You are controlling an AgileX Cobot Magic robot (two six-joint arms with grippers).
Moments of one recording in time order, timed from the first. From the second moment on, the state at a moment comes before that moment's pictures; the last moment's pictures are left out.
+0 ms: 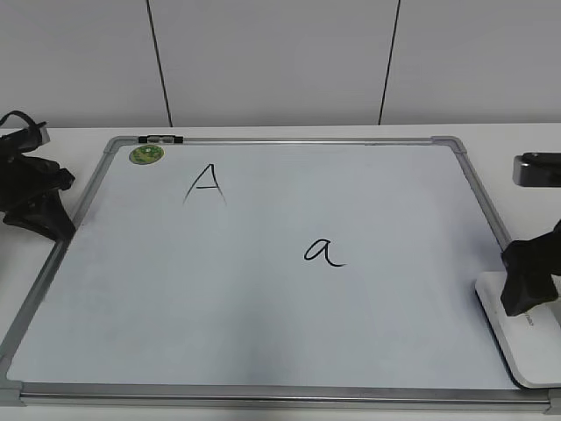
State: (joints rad) left arm 0.12 2.22 -1.55 -0.48 1.00 0.40; right arm 0.08 1.53 -0.87 0.08 0.85 -0.04
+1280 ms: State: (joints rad) left arm 0.12 2.22 -1.55 -0.48 1.00 0.40; right arm 0.08 1.73 -0.87 0.09 0.74 -0.03
